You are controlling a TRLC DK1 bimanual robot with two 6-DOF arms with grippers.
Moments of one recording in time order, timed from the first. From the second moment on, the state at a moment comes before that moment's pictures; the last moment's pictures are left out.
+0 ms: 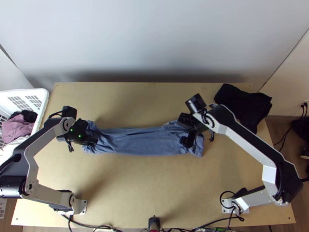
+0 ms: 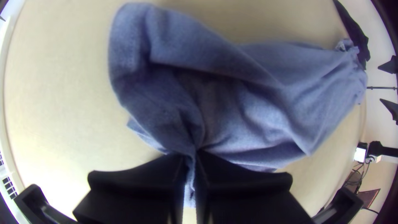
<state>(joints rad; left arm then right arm) 0.07 1.60 0.97 -0.78 0.16 0.25 0.61 1.59 1.38 -0.97 -0.11 -0.59</state>
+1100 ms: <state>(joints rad) -0.09 1.50 1.28 -0.92 0.23 0.19 0.69 1.92 1.40 -0.81 -0.18 -0.61</state>
